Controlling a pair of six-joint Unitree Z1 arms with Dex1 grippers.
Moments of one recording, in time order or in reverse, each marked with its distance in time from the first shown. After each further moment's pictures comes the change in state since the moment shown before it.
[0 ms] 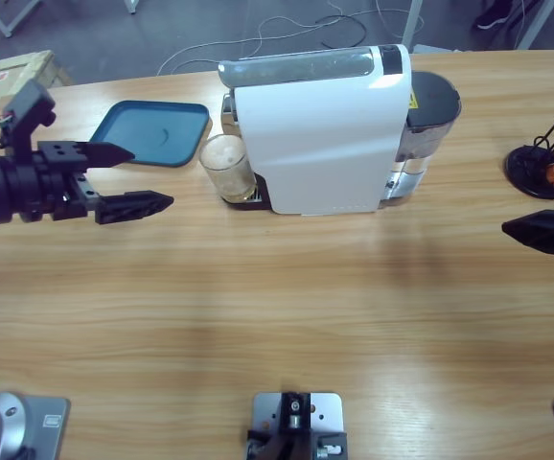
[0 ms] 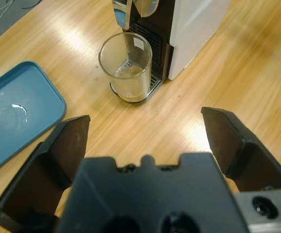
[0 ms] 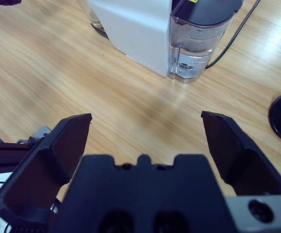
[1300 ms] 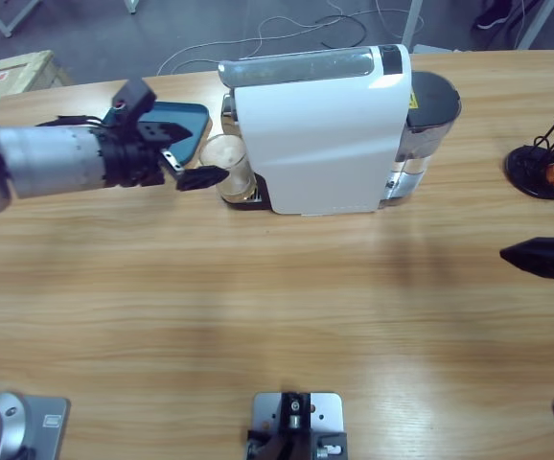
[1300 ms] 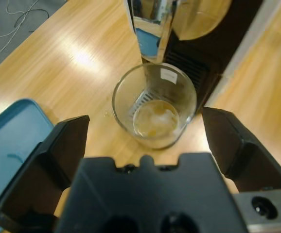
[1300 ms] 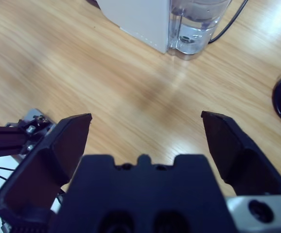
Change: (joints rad) arm 0 0.019 0.382 0.008 -0.451 -0.018 0.085; arm 1 0.000 0.046 -0.036 0.112 0.019 0.001
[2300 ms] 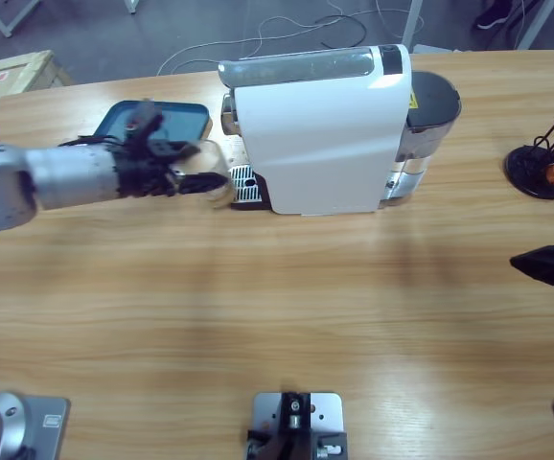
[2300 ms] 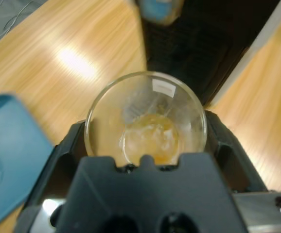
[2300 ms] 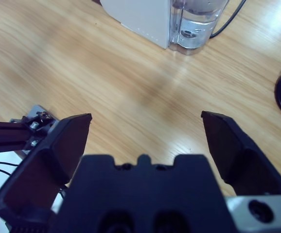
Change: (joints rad) arm 0 0.087 0.095 0.105 -0.211 -0.090 0.007; arm 1 0.000 -0.023 0.002 0.018 0.008 0.015
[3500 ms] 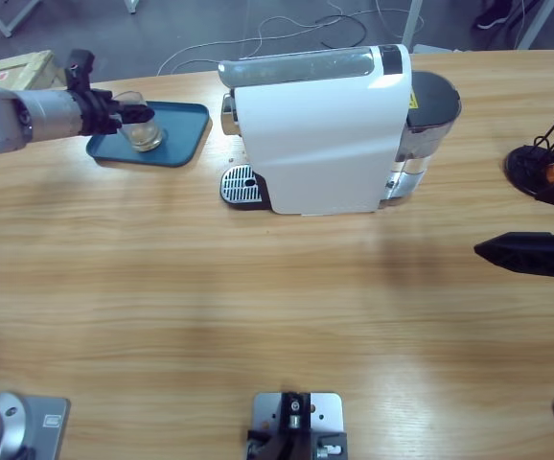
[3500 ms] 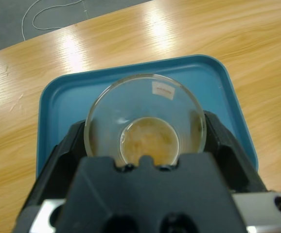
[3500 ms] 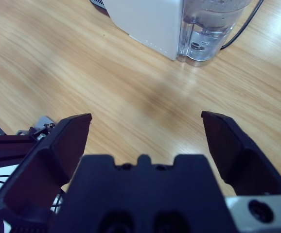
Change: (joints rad) arm 0 0.296 0.181 -0.327 0.183 0.232 -0.180; arm 1 0.000 0.054 0.025 -0.107 0.018 0.008
